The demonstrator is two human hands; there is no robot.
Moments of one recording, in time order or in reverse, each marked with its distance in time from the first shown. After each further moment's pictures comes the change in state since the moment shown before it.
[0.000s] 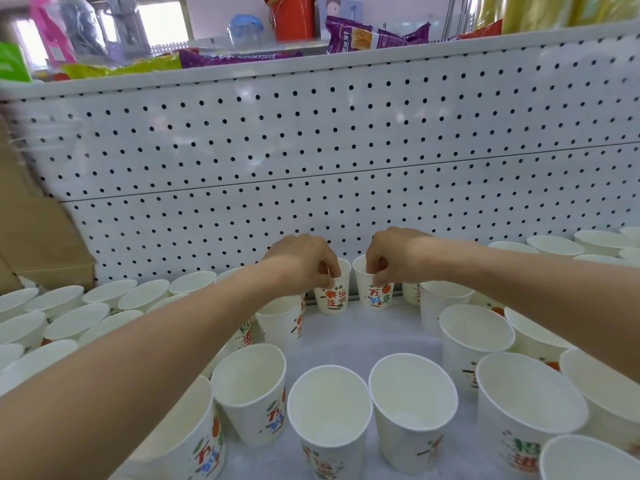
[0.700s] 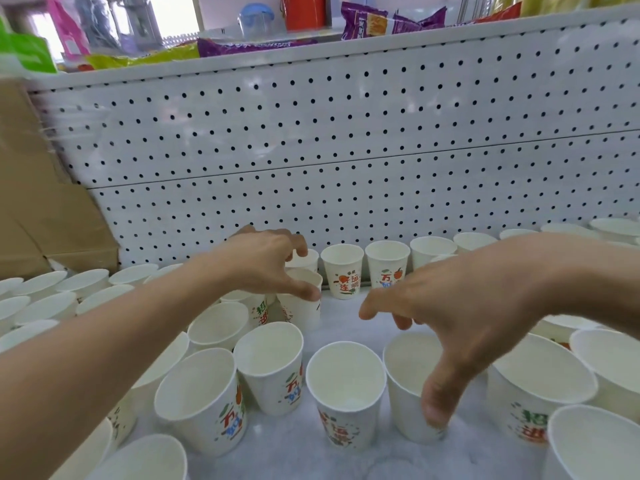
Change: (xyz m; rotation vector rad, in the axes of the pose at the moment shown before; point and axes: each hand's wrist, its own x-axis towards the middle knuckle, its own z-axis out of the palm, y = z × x) left_hand -0.061 -0.029 -0.022 0.203 -0.071 -0.090; right_hand -0.128 -0.079 -0.052 -0.121 -0.488 -0.178
